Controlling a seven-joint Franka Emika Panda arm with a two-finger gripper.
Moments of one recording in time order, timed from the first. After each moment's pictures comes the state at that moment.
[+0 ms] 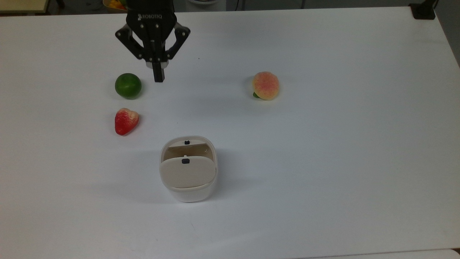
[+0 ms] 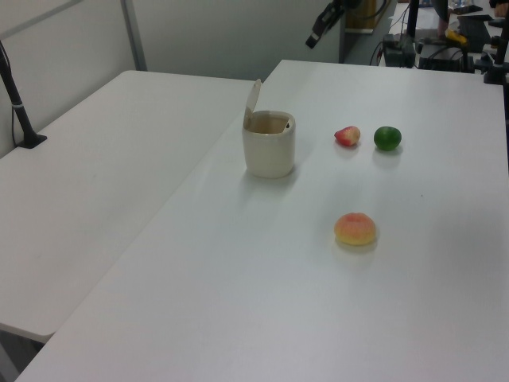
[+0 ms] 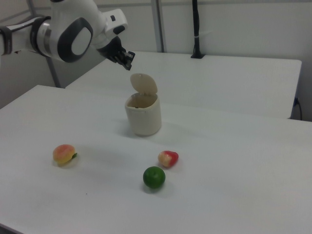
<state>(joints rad) 0.08 0.14 -0.08 -1.65 0.10 2.43 -0.06</state>
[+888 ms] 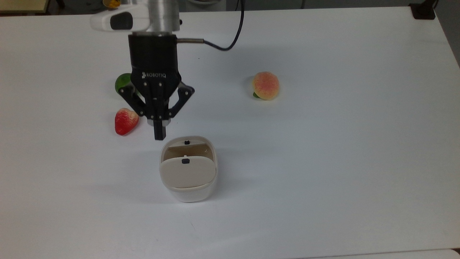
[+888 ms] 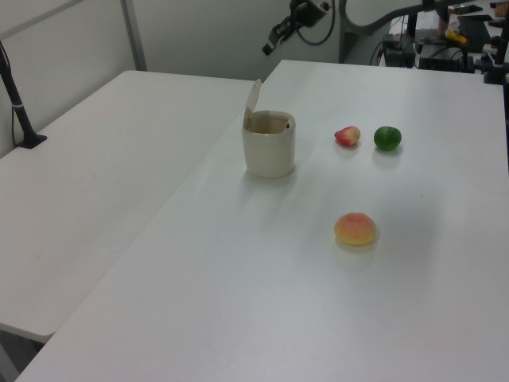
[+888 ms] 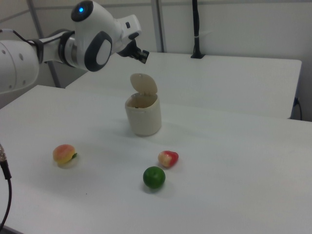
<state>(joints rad) 0.09 0.43 -0.07 -1.41 0.10 2.64 0.04</state>
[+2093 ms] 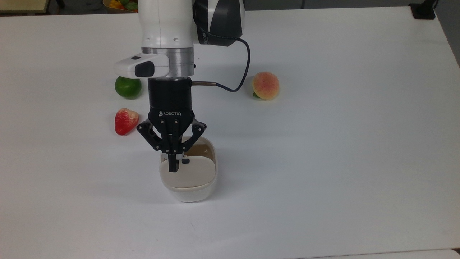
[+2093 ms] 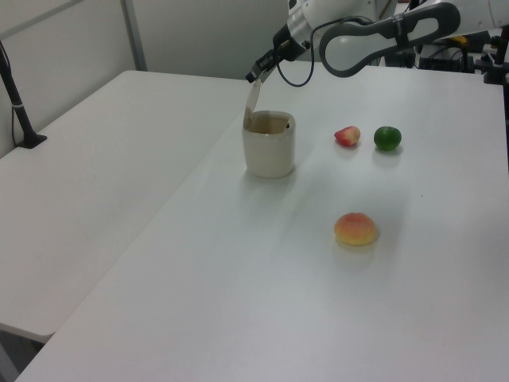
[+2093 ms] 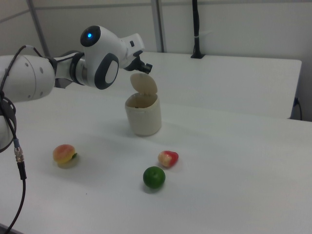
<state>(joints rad) 0.11 0.57 -0.07 -1.38 0.10 2.80 0.04</state>
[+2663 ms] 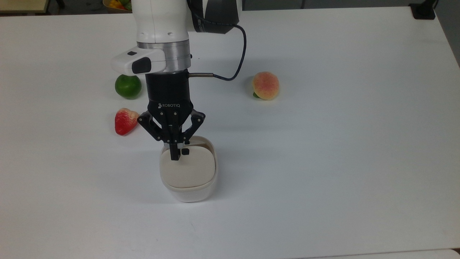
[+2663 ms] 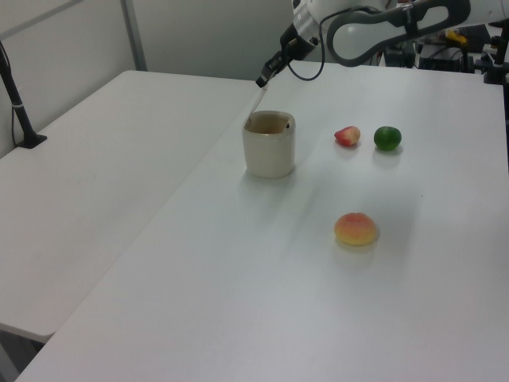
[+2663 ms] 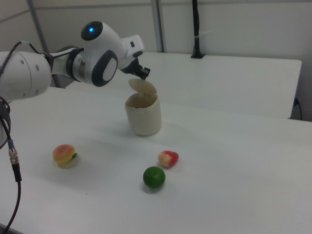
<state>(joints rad) 0.06 0.50 0.00 -1.43 0.10 2.67 0.00</state>
